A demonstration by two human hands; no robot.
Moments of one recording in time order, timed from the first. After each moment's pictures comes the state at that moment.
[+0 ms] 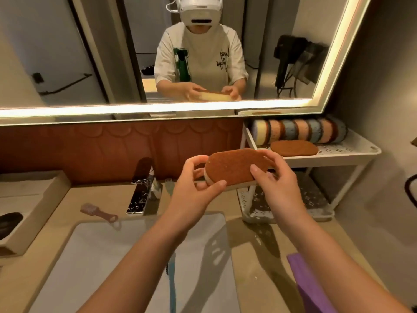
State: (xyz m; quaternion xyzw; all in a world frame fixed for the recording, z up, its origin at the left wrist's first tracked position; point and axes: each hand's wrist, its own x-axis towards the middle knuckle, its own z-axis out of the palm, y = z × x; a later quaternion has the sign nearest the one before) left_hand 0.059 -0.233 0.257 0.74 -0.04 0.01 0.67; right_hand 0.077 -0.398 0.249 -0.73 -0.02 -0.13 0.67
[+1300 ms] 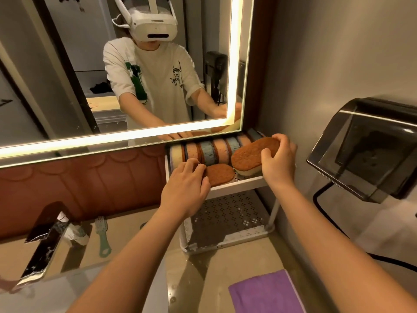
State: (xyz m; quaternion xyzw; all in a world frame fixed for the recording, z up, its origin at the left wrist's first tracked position) left_hand 0.194 -0.395 0.240 0.96 -0.23 0.13 0.11; right_hand 0.191 -0.597 0.257 -0.82 0.17 -0.33 0.43
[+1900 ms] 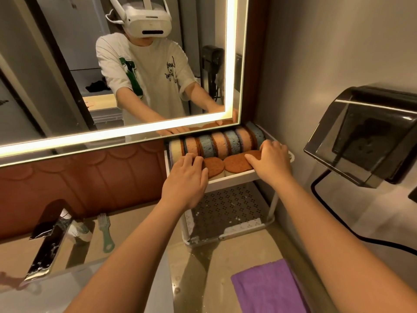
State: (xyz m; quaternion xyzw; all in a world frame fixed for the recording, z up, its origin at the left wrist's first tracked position) left_hand 0.200 -0.393 0.235 0.96 -0.24 0.13 0.10; right_hand 0.190 -0.597 0.252 -0.95 0.16 -0.17 0.19
